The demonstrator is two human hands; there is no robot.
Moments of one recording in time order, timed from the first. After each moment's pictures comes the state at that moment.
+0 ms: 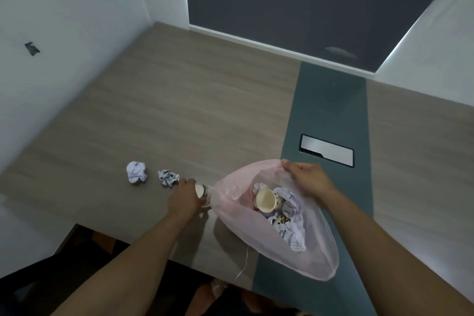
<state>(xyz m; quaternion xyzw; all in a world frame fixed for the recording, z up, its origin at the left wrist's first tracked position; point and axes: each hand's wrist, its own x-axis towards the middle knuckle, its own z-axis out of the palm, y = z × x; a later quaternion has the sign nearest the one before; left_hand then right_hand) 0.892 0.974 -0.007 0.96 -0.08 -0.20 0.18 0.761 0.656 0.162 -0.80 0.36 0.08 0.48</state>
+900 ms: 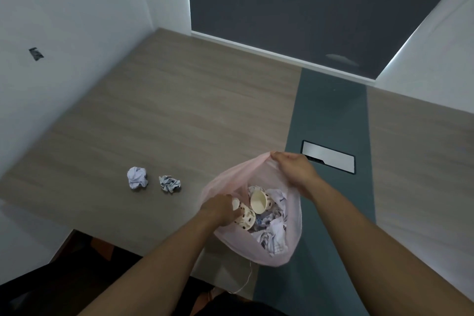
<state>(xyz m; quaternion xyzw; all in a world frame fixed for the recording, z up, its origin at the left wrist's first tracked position) 0.858 0.902 0.052 0.90 -0.24 -0.37 0.07 0.813 0.679 0.171 -0.75 0.38 0.05 0.54</state>
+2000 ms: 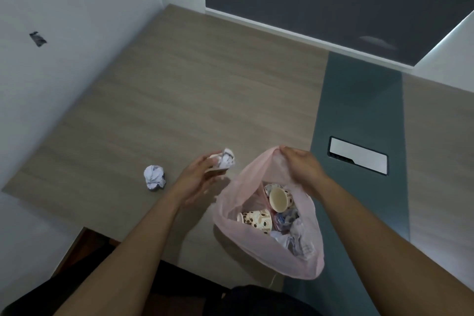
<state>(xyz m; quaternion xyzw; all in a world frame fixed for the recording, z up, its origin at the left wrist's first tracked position) 0.980 0.994 0.070 0.56 0.06 -0.40 0.72 0.888 0.715 0.129 -0.72 0.41 0.07 0.55</state>
